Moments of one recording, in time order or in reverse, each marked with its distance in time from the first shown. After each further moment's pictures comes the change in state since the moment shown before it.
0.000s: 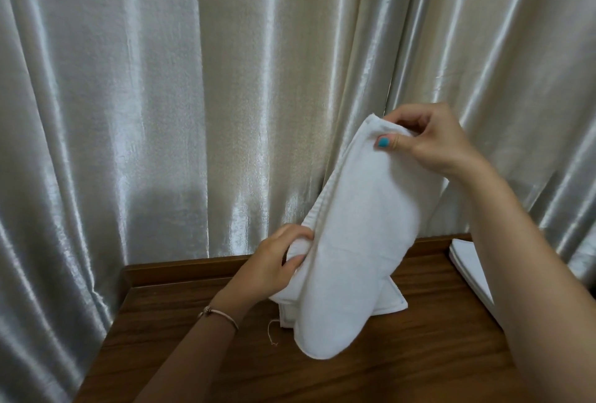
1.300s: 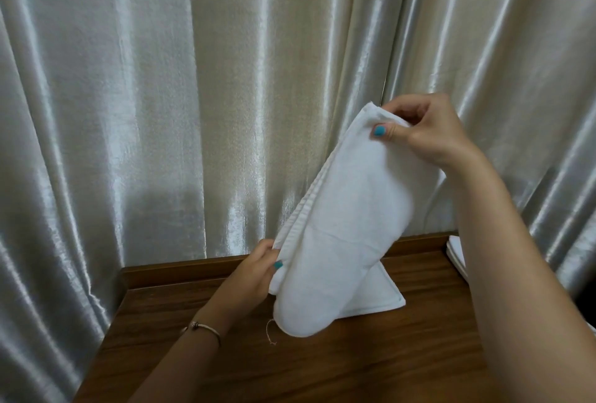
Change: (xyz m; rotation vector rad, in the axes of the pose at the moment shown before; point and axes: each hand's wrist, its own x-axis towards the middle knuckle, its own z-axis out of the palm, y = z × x) left_hand -0.035 -0.028 0.002 0.091 -0.066 -0.062; right_hand 0.006 0.000 -0.002 0.069 0.066 0.007
